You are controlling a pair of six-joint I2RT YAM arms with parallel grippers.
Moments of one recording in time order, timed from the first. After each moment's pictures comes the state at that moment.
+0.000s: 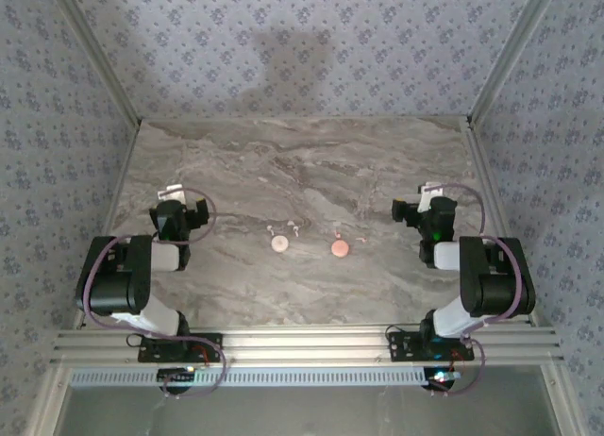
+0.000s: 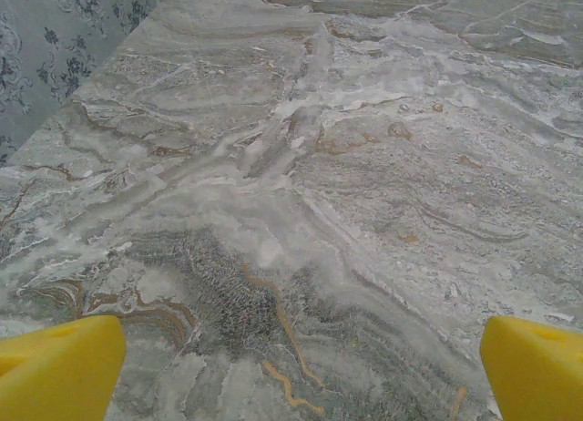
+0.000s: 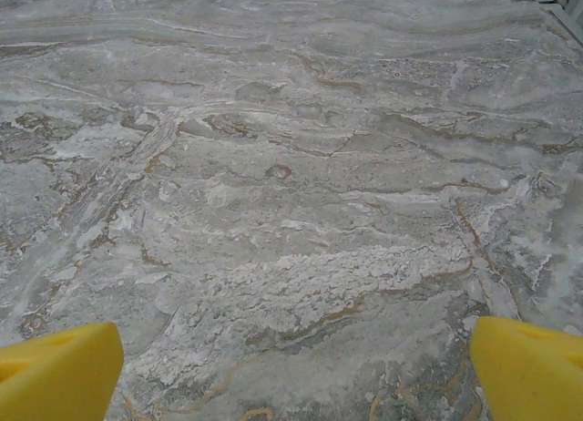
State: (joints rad) left arm 0.00 1.55 0.37 0.74 -0.22 -0.07; right arm -0.05 1.52 0.38 0.71 -0.04 -0.01
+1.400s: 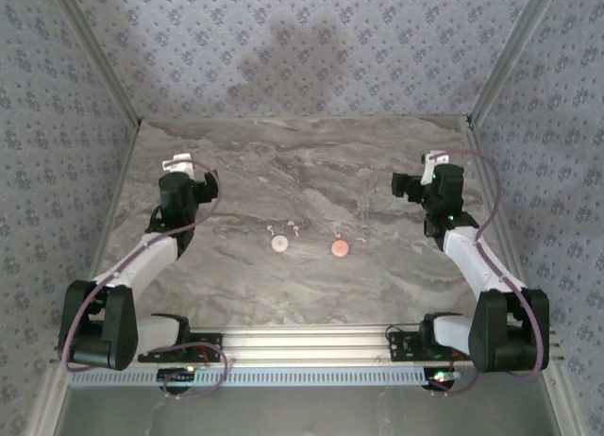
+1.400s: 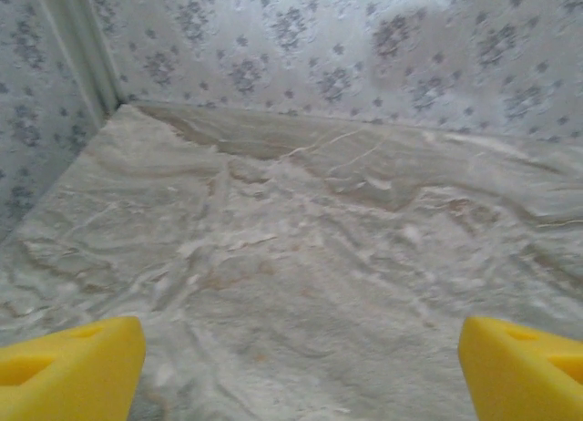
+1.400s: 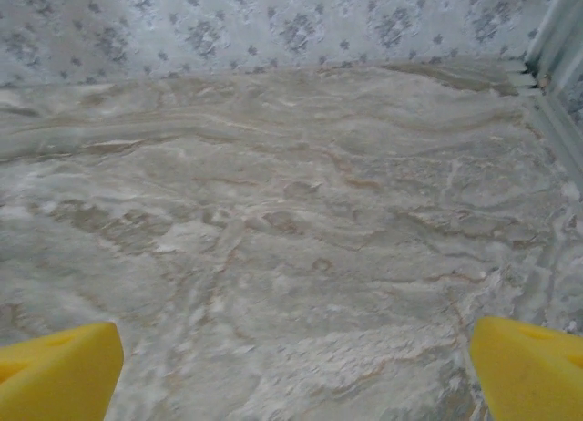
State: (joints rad) left arm -0.20 1.23 0.66 0.22 -0.26 -0.17; right arm 0.06 1.20 0.74 -0.02 0.02 0.06
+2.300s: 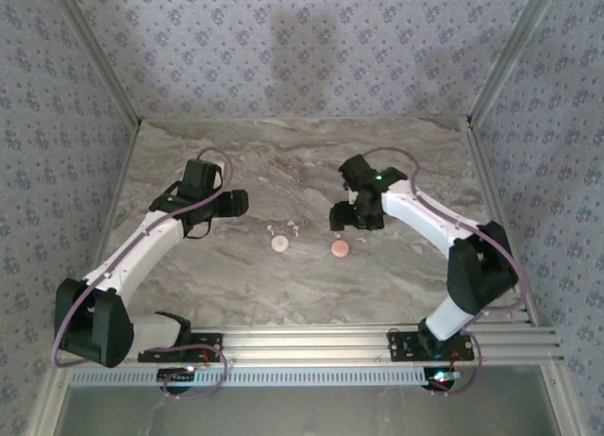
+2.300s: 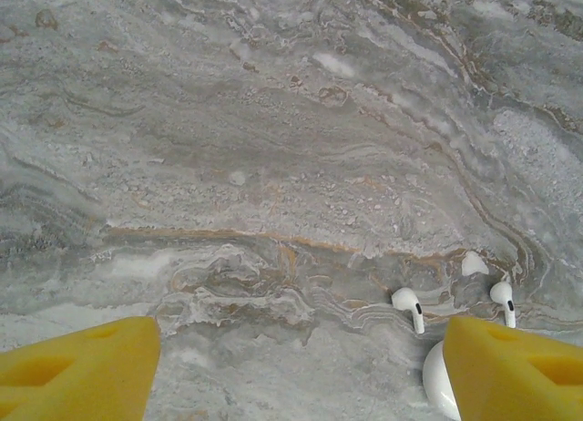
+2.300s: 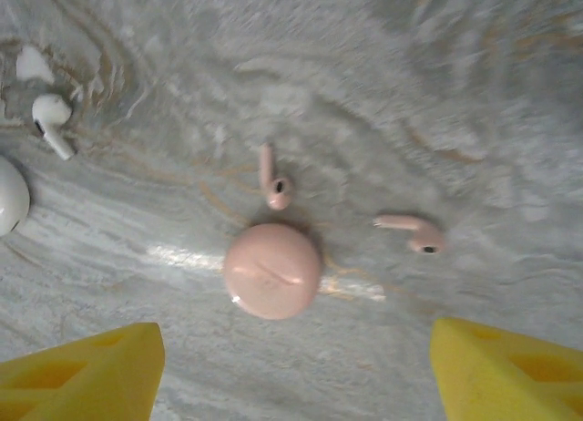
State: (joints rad) left arm -0.35 1.27 0.95 -0.55 -0.02 -0.32; right arm 0.57 1.63 1.26 -0.95 -0.06 0.44
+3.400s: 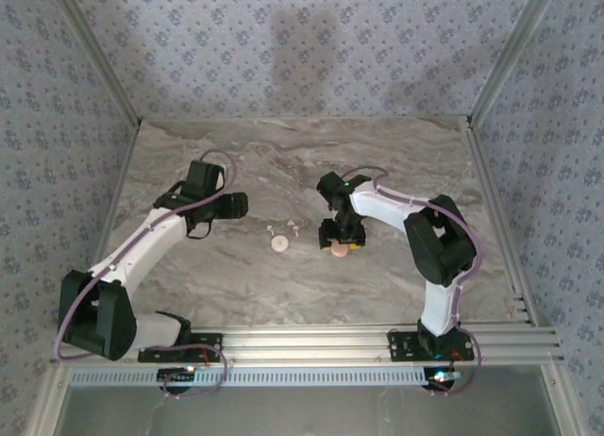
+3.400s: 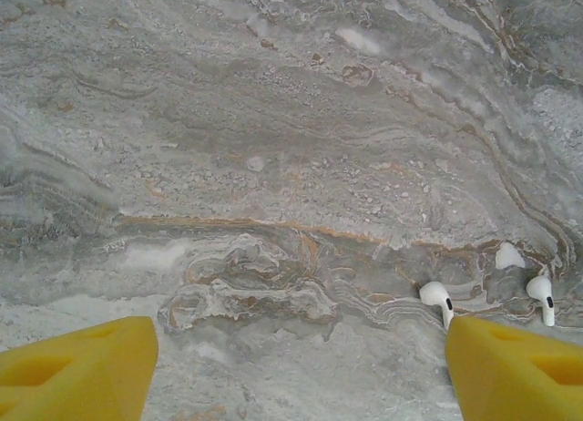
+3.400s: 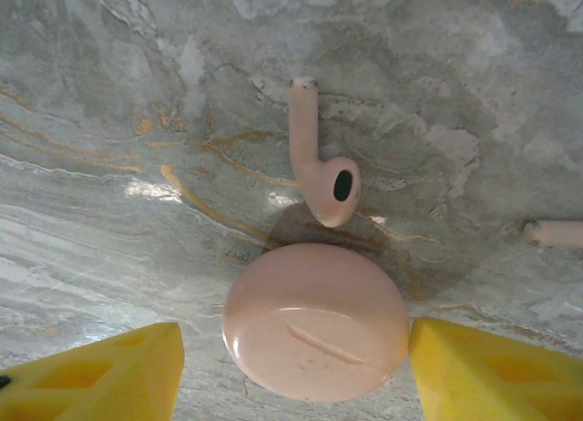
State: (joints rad) left arm -0.35 1.31 0.95 -0.56 -0.05 -0.30; right arm 0.62 1.88 1.27 -0.94 -0.12 0.52
